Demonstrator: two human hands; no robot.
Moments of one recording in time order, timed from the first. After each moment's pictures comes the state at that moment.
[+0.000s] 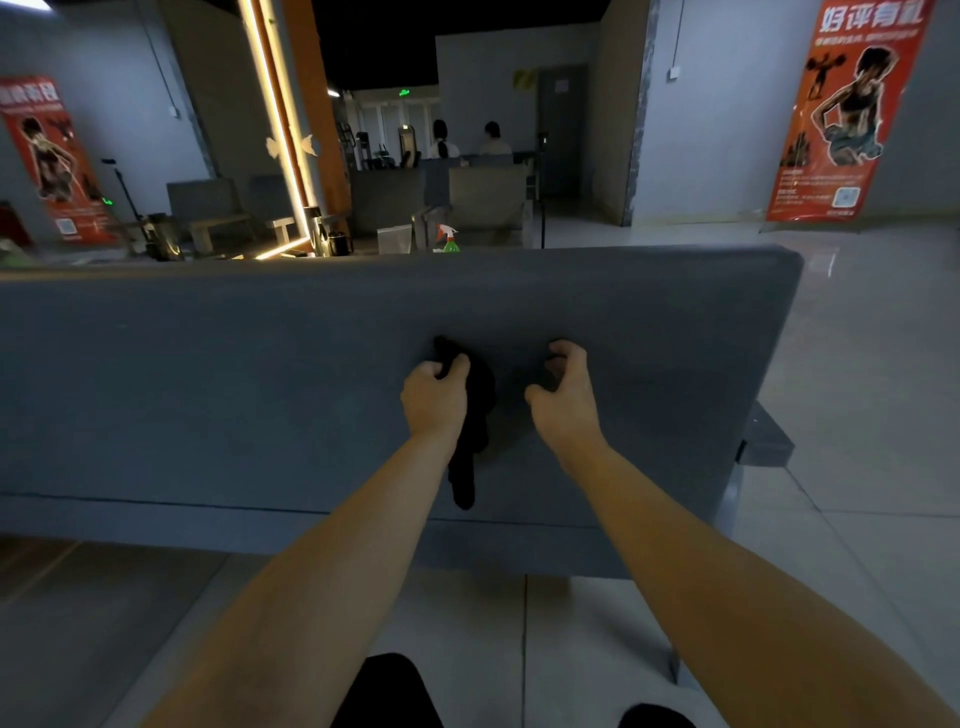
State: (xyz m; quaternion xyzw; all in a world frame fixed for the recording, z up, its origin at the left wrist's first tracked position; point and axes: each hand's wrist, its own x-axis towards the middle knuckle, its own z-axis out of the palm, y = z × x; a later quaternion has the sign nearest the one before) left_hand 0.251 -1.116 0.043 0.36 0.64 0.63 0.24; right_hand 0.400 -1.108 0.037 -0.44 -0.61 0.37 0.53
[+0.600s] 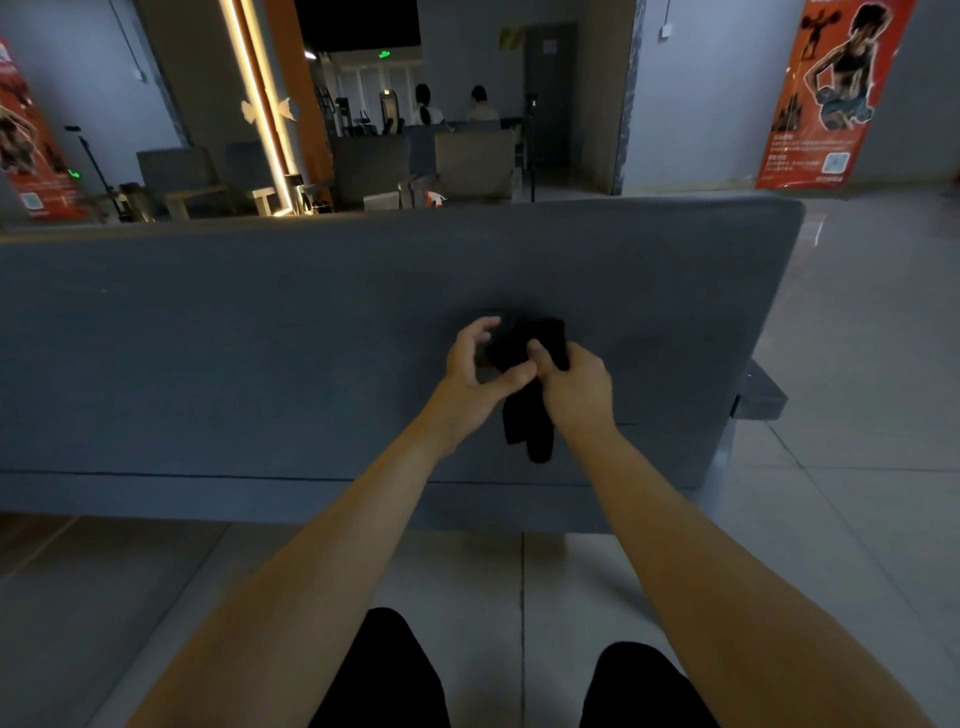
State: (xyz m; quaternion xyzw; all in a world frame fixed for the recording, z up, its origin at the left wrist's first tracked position) left_hand 0.258 -1.165 0.027 0.61 0.50 0.49 0.37; right_hand 0.408 -1.134 0.022 -0.50 -0.60 0.34 0.53
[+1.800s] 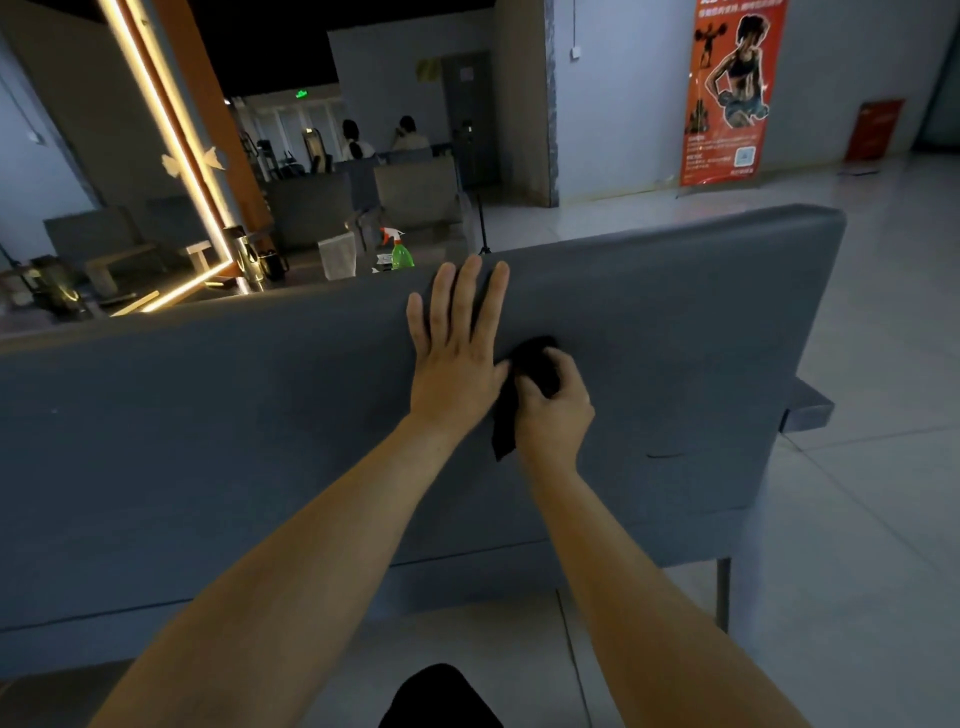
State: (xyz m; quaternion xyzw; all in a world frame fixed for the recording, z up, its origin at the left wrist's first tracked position) left_hand 0.195 -1.085 0.079 0.73 0.54 0.29 -0.31; right_hand 0.299 -1.107 0.028 -0.47 -0.42 0.30 0.72
